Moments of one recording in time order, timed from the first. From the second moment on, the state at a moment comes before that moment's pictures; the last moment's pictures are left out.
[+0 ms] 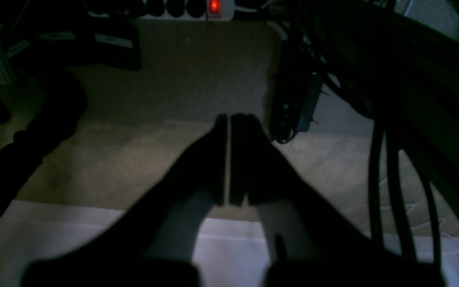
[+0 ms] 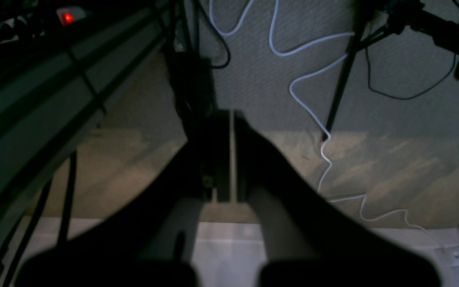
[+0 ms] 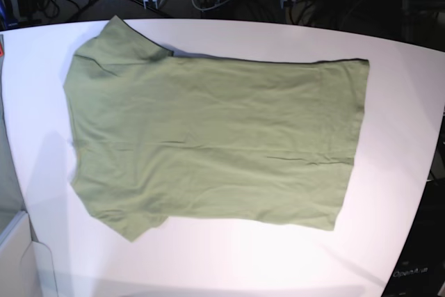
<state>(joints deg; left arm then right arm) 0.8 0.2 1.6 1.5 -3.3 1.2 0.3 -1.2 0.2 8.2 0.2 -4.2 0.7 1.8</state>
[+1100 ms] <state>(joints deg) 4.6 -1.2 1.9 0.9 -3.1 0.6 -19.1 -6.5 0.2 8.0 0.2 -4.3 0.7 19.4</state>
